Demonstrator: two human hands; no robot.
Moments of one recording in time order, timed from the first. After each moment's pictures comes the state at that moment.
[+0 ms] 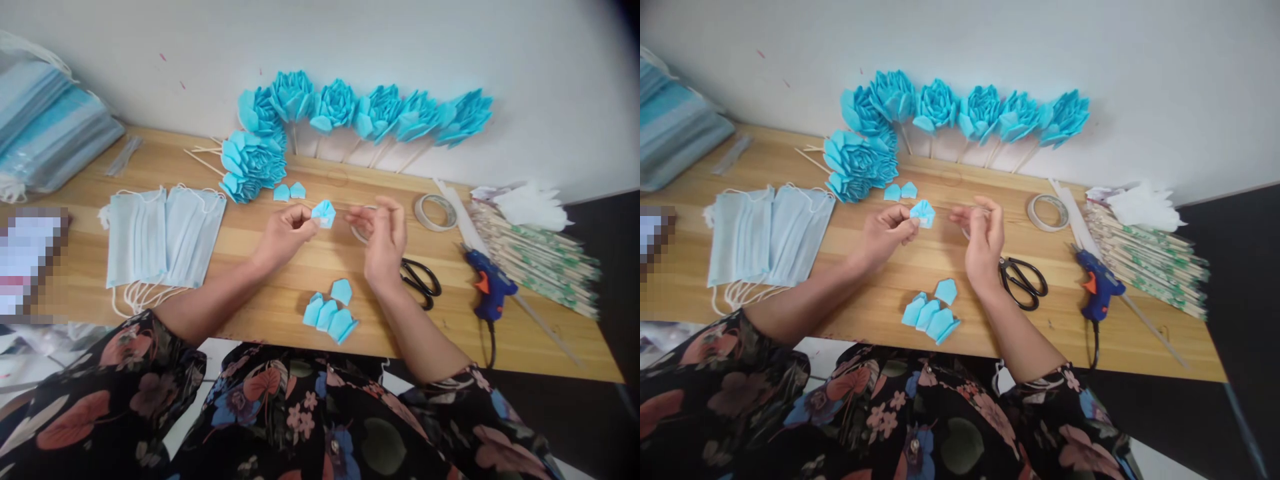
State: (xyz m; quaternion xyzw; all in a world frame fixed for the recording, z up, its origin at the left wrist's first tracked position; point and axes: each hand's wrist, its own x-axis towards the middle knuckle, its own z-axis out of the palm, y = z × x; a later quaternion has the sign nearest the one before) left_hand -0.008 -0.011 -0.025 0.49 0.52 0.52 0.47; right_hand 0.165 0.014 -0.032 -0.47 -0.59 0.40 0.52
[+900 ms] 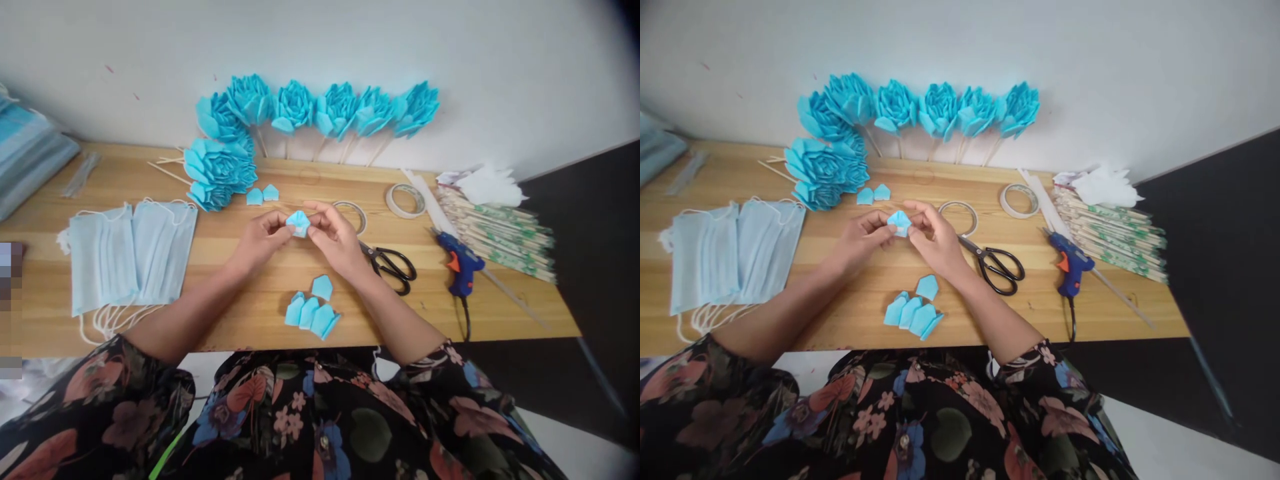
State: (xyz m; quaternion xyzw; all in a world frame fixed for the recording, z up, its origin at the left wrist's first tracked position) left_hand -0.015 -0.009 -0.027 0.51 0.50 0.48 0.51; right_hand 0.167 0.016 -0.024 -0.38 -0.69 0.46 0.41
